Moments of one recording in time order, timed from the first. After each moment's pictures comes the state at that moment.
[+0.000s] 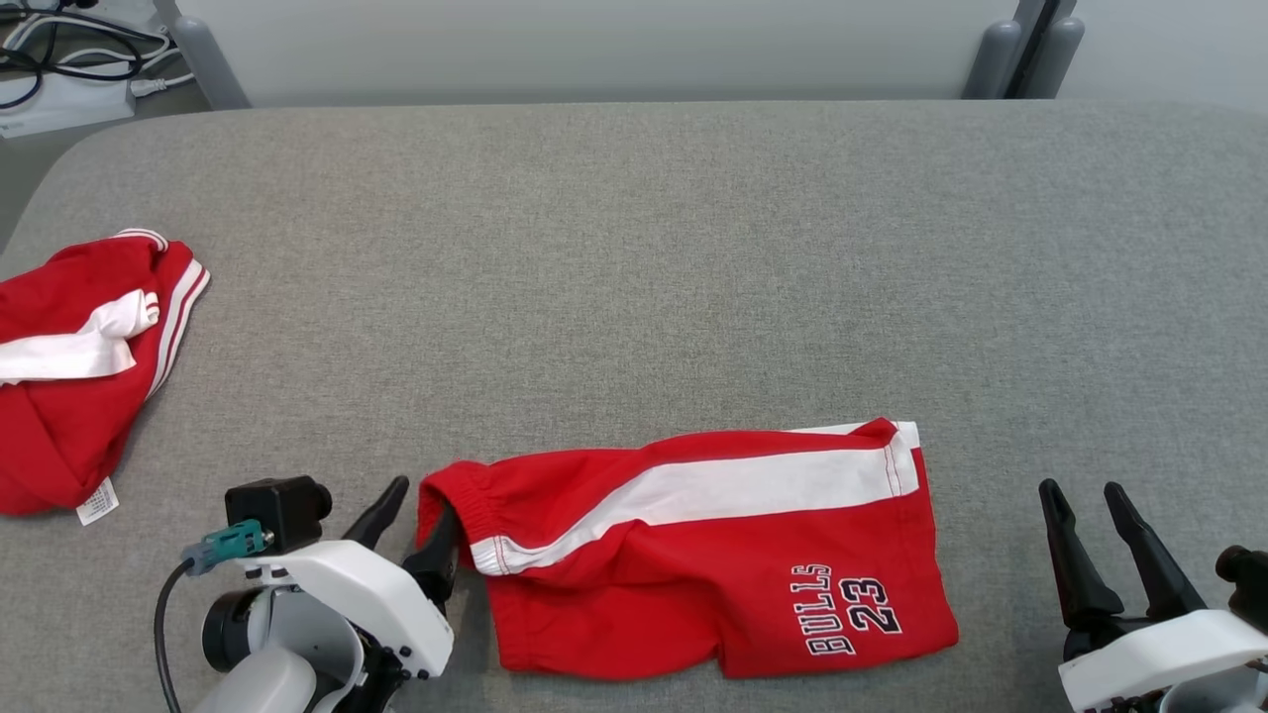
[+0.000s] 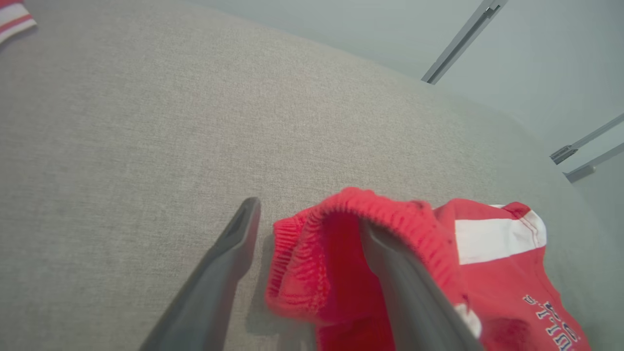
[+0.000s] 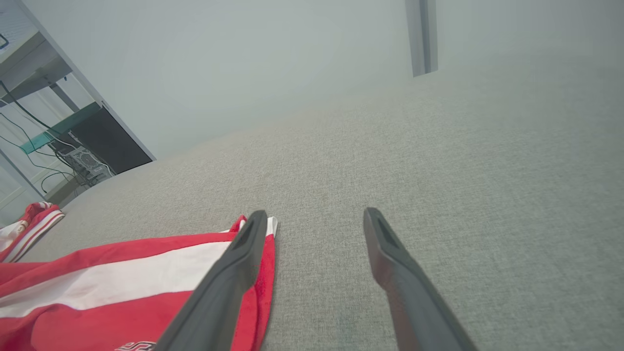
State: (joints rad) left arm -0.24 0.40 -0.61 0.16 -0.98 0.23 -0.01; right arm -0.05 -0.27 0.17 0.27 0.64 0.13 -0.24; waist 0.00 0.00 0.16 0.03
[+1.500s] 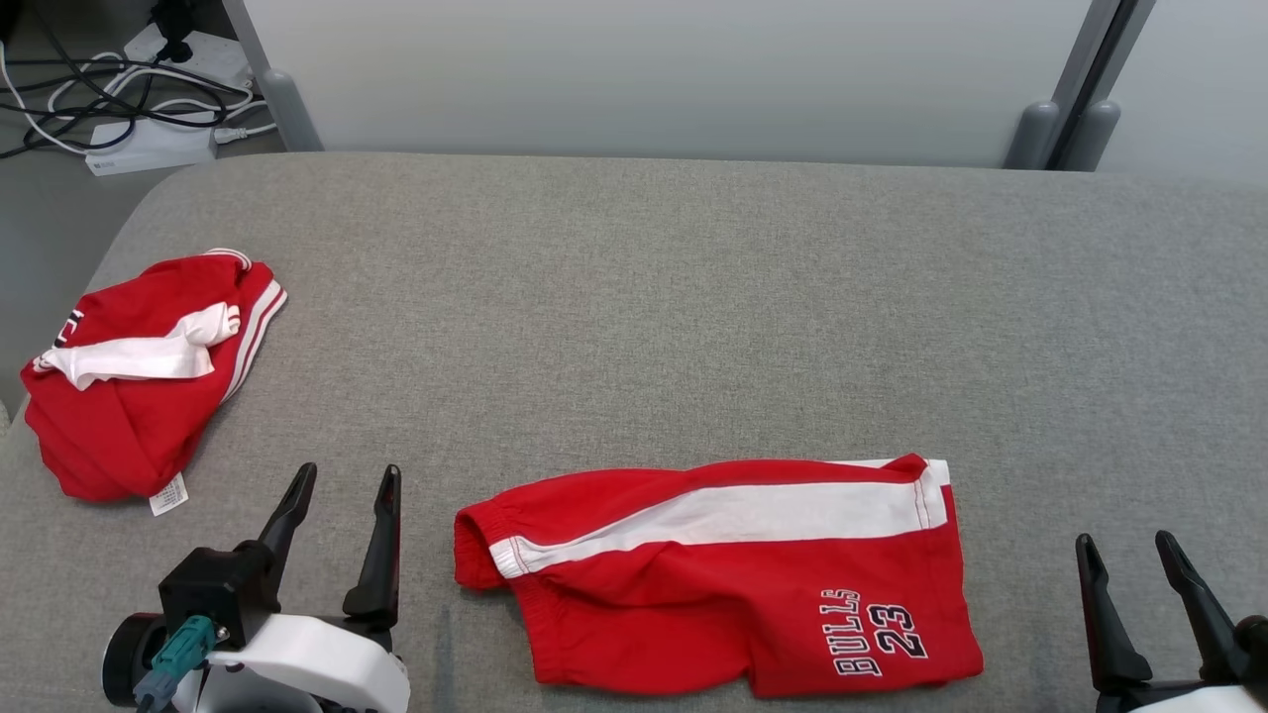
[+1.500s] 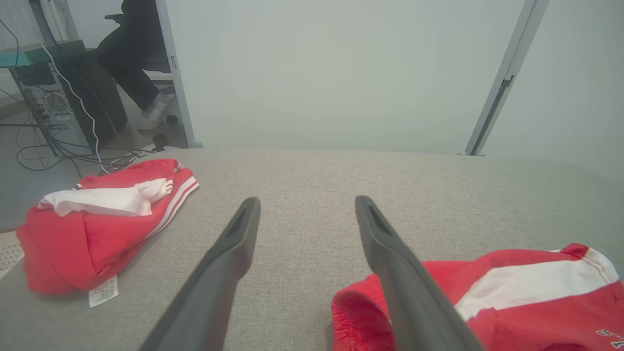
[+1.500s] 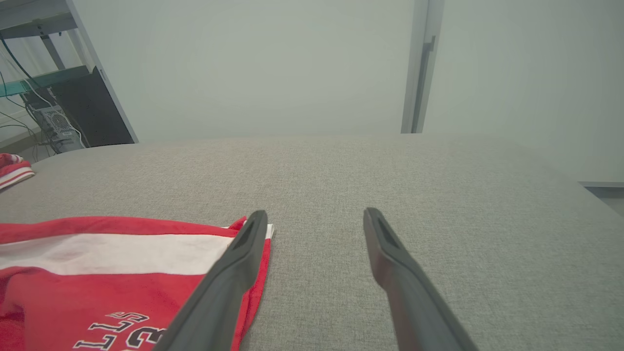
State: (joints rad) left arm -0.11 0.53 -0.59 -0.09 -0.73 0.45 -0.20; right arm 0.11 -0.16 -0.02 0.14 0.27 0.13 -0.24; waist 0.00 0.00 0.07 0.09
